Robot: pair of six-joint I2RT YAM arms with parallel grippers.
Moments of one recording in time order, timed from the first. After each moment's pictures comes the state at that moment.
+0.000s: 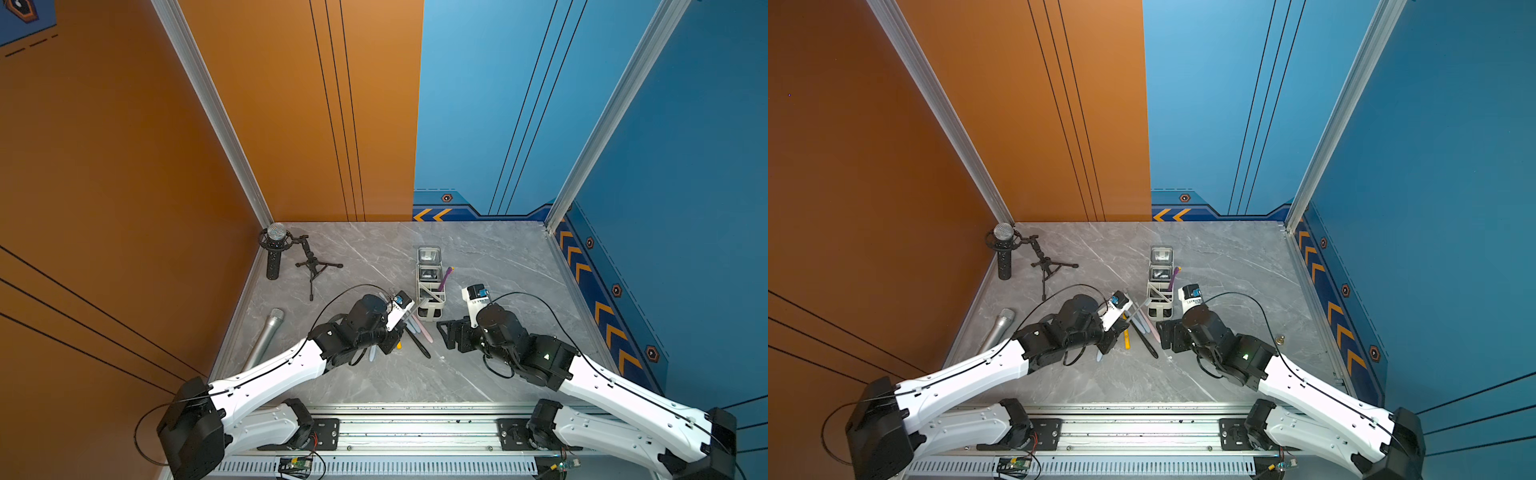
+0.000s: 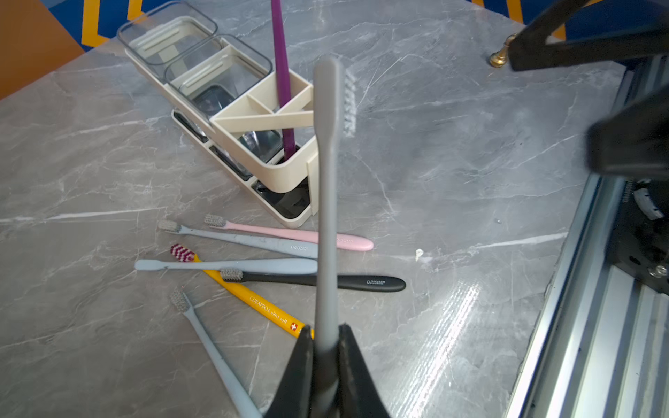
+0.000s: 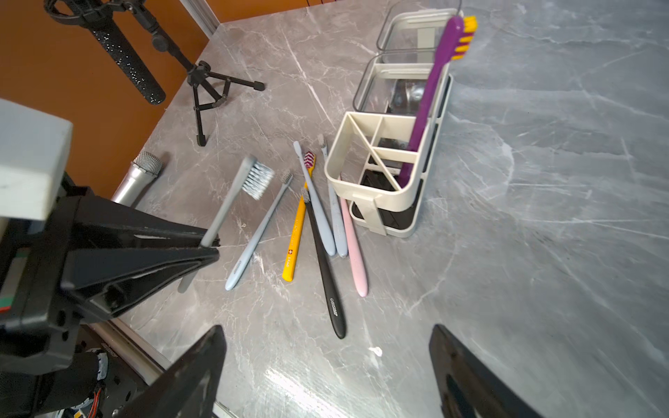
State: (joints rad) left arm -0.83 1.12 0.73 -0.26 0.05 0.02; right arm 0.93 0.95 0.78 -0.47 0.23 0.60
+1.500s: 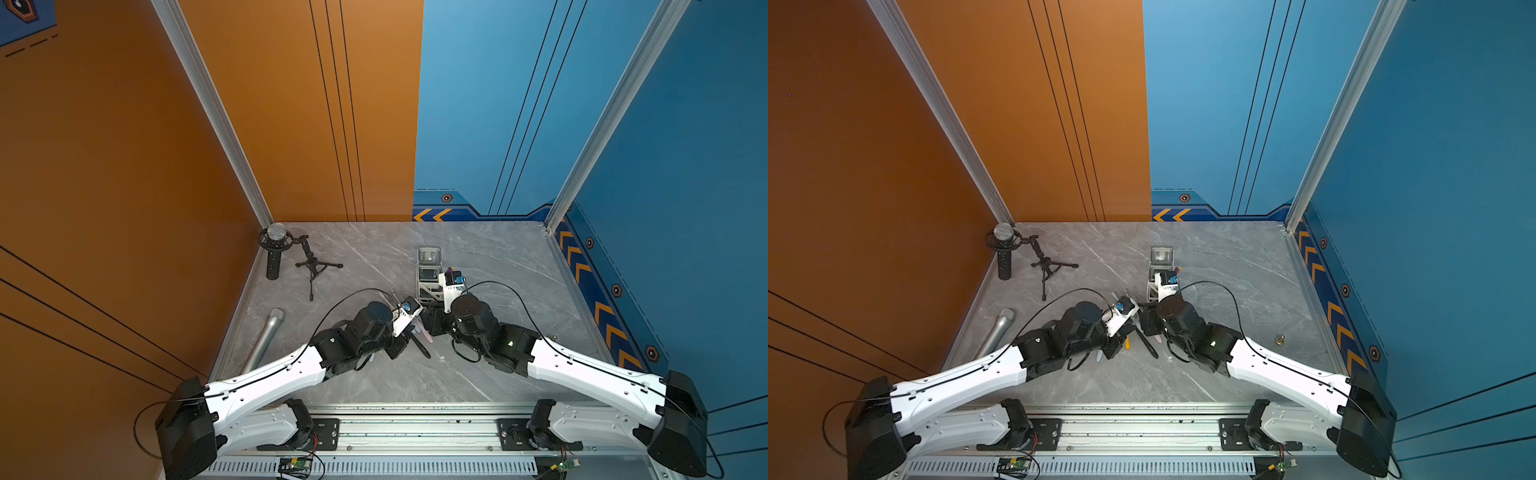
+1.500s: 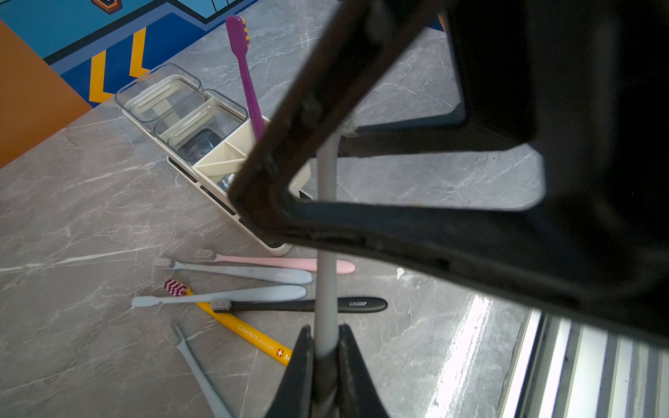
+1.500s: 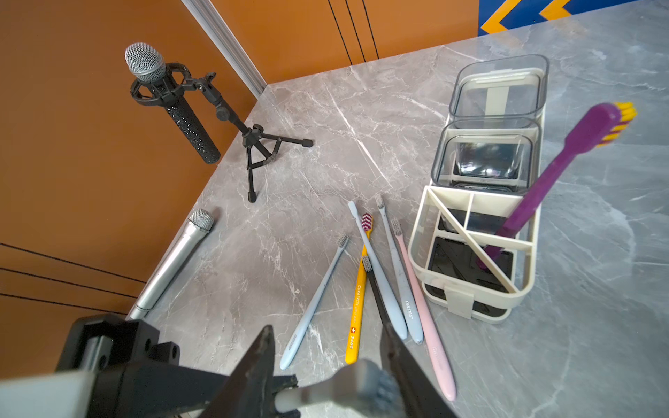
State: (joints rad) left arm -0.92 1.11 0.73 -0.20 -0.02 0.03; right arm 0.95 1.16 0.84 -0.14 0.25 0.66
